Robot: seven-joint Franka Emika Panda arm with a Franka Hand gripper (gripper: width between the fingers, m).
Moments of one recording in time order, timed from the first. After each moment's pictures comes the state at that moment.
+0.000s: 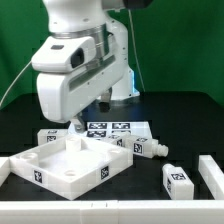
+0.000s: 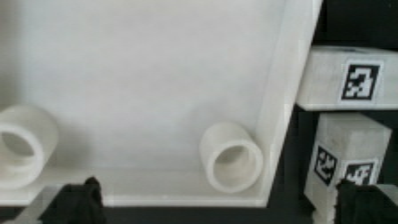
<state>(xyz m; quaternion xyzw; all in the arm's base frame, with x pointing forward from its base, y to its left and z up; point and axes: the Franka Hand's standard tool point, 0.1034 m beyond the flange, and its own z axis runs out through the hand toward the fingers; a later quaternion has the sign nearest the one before) 0.510 -0.037 0.089 -0.85 -0.52 0.03 0.08</state>
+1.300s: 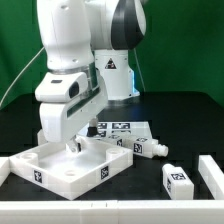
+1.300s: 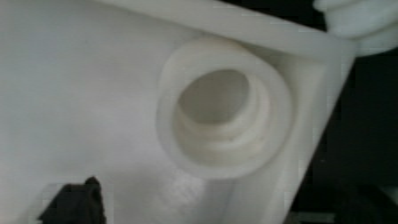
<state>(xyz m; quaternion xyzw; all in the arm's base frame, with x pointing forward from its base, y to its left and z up) 0.454 -0.049 0.015 -0.83 -0.56 0.01 0.06</state>
